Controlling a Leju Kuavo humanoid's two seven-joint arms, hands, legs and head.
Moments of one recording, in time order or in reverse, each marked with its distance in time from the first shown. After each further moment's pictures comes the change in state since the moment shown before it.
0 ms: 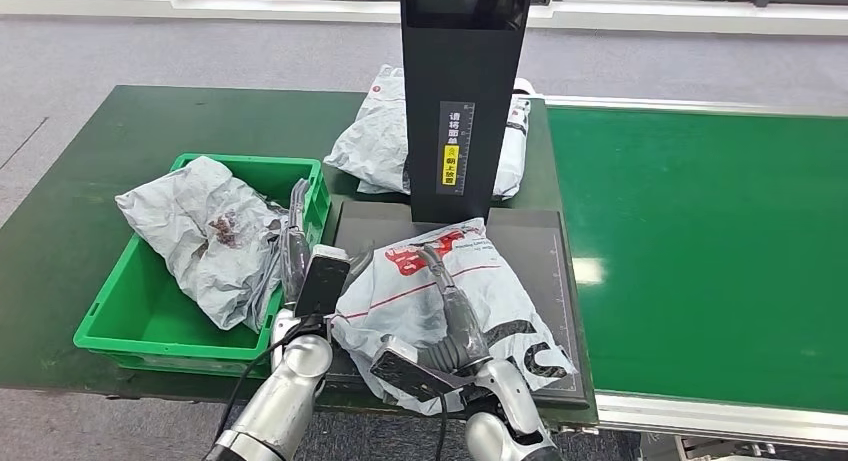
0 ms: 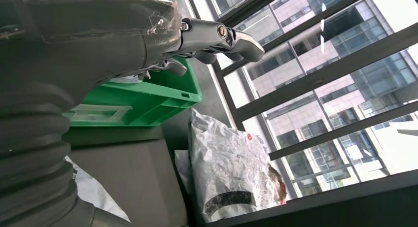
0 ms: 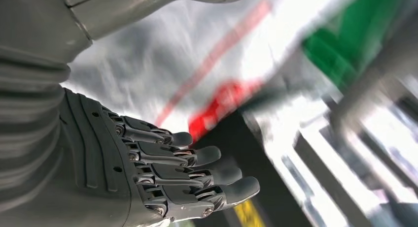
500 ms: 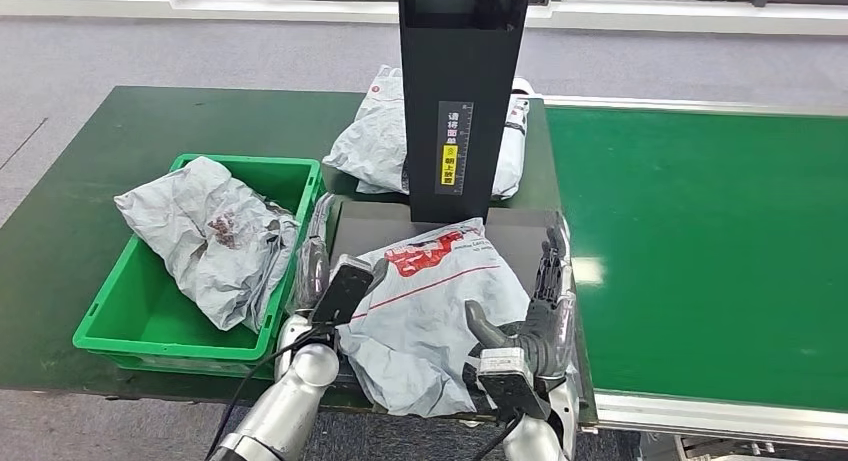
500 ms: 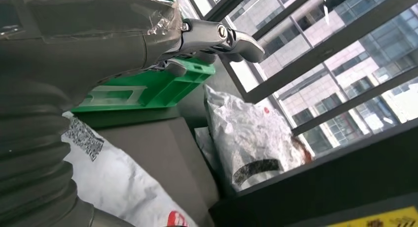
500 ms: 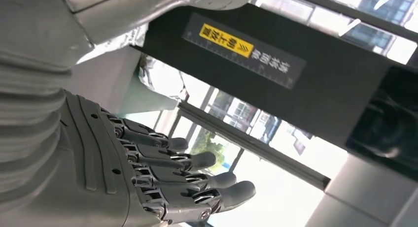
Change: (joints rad) left arm 0.001 0.003 -0.018 0.068 -0.113 -0.055 0.061; right arm 0.137 0.006 -0.154 -0.260 -0.324 -0.271 -0.317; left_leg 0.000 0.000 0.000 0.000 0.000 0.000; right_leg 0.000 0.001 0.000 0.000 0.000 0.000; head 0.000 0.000
